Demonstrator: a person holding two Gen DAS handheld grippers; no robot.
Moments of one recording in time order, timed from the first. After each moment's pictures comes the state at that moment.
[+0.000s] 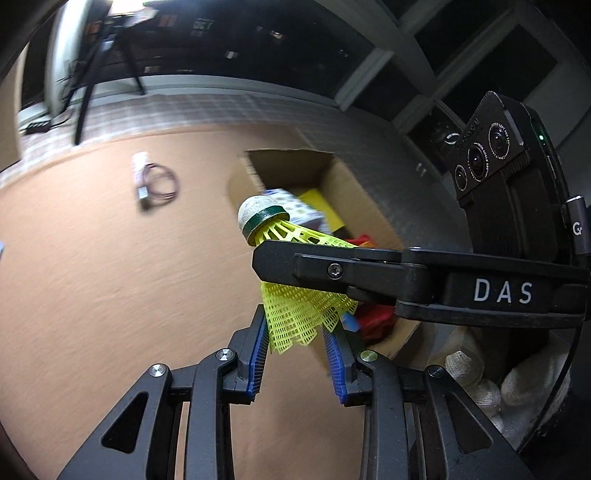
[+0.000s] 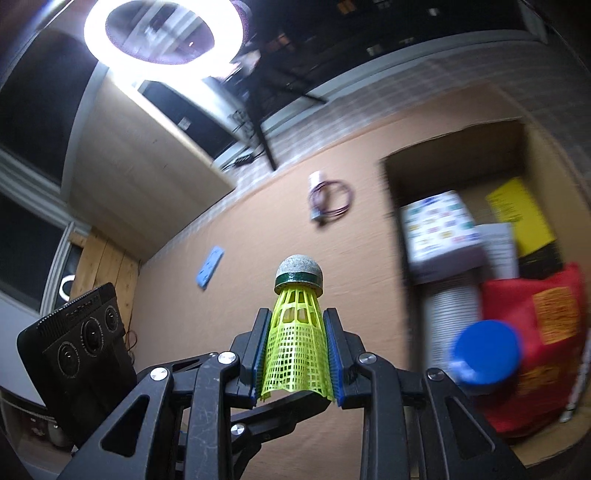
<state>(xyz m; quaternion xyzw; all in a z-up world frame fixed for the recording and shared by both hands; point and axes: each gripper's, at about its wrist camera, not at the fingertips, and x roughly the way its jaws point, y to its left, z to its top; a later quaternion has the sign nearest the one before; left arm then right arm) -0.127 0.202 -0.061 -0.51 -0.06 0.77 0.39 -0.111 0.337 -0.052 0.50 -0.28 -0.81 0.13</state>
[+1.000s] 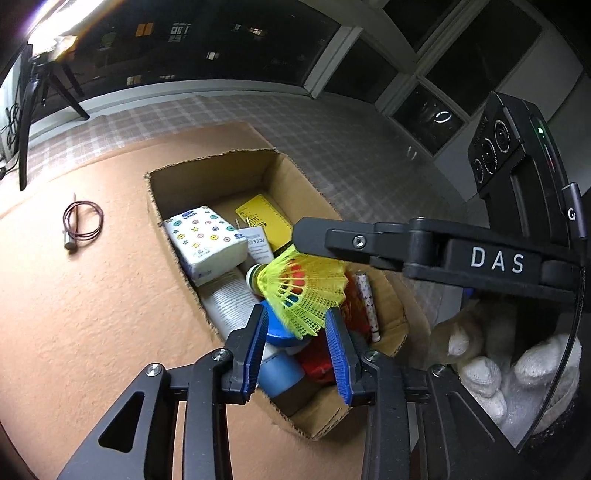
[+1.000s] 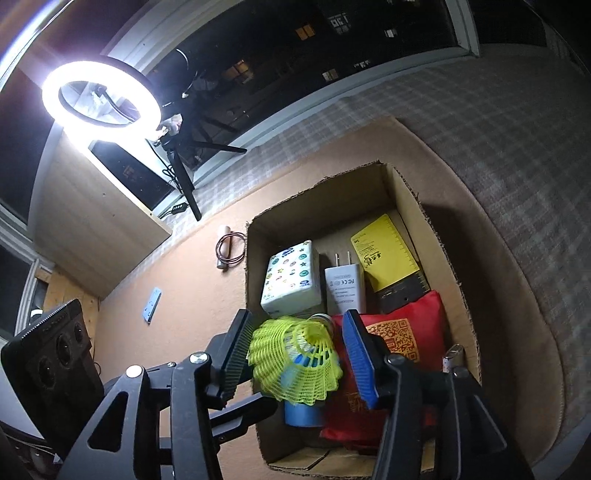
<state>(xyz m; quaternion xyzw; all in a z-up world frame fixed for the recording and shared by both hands) -0.122 0.287 -0.052 -0.50 -0.02 0.76 0.41 -0.088 0.431 -0.041 0.48 -0.26 -0.84 0.04</state>
